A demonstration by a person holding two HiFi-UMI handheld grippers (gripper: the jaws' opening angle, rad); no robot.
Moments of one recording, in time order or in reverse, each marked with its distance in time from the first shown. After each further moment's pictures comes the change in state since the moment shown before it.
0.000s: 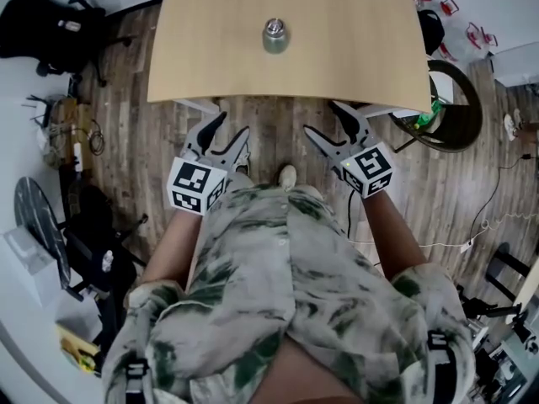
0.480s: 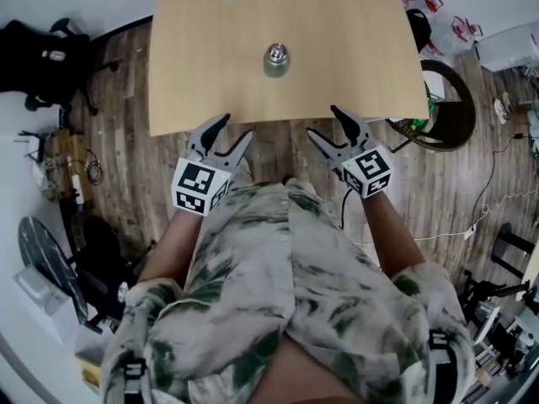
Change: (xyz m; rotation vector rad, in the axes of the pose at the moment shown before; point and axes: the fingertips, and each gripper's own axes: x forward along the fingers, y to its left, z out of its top) left arm 0.038 0.076 0.026 0.062 -0.001 -0.120; right arm 0.062 -0.033 0.014 0.026 0.021 -0.124
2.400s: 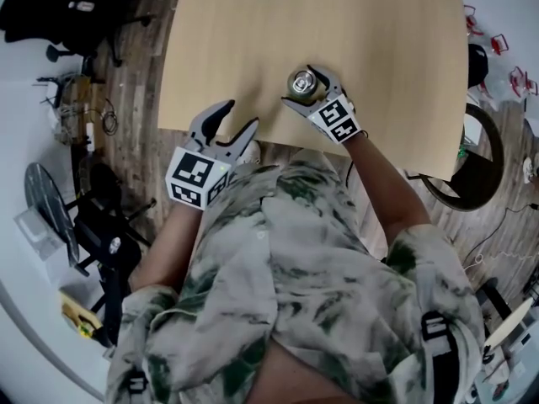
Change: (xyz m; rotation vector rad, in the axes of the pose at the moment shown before) left arm 0.092 0.086 0.033 -0.143 0.088 0.183; right arm 0.255 -0.089 -0.050 -0.237 0.130 0.362
